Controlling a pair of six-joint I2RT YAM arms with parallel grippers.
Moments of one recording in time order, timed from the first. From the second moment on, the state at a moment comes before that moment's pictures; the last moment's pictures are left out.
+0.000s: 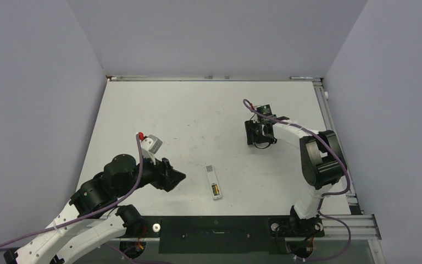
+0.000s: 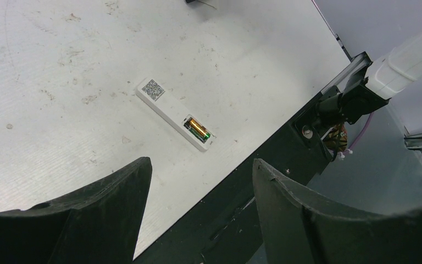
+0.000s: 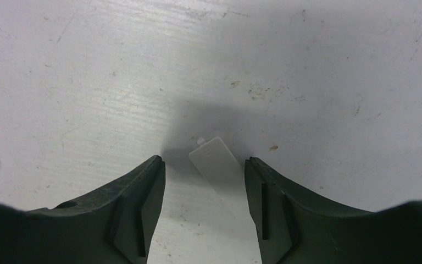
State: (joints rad) left arm -0.86 0.52 0.81 -0.69 0.02 -0.50; right arm 0.31 1.79 1.08 -0.37 -0.04 0.12
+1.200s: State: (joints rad) left arm -0.86 0.53 0.81 -0.69 0.02 -0.51; right arm 0.38 1.74 1.01 -0.39 0.07 0.20
